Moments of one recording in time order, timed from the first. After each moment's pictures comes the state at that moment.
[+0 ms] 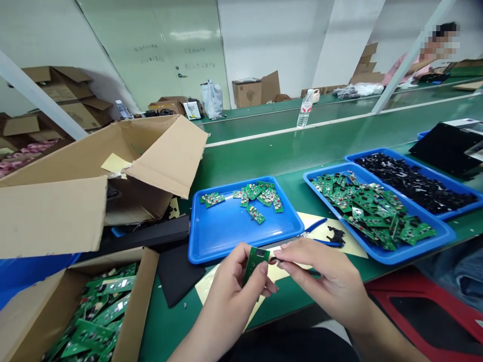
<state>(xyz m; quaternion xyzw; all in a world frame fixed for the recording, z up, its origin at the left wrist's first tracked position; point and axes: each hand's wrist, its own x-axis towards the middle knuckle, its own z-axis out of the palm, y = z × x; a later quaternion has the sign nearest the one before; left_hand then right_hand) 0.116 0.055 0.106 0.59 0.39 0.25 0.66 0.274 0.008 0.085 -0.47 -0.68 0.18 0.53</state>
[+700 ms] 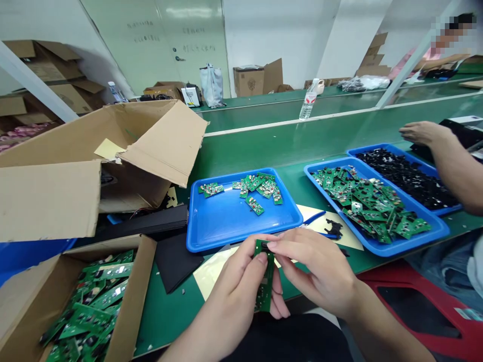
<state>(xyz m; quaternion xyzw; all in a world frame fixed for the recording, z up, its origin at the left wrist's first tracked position) 0.122 0.044 0.121 0.55 0.36 0.23 0.72 0.274 0.015 0.088 -0.40 -0.79 0.04 0.47</state>
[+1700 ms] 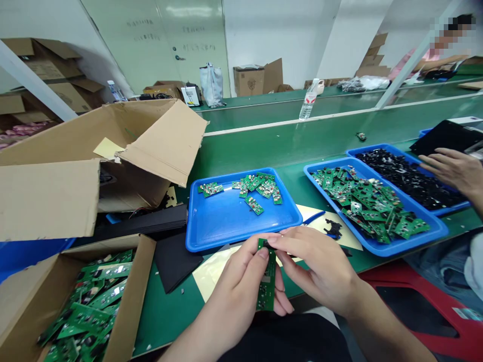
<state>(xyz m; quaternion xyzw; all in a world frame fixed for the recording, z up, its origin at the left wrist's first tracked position) 0.128 0.046 0.117 0.51 0.34 0.23 0.76 0.276 0.016 0.086 -0.42 -0.79 0.00 0.45</state>
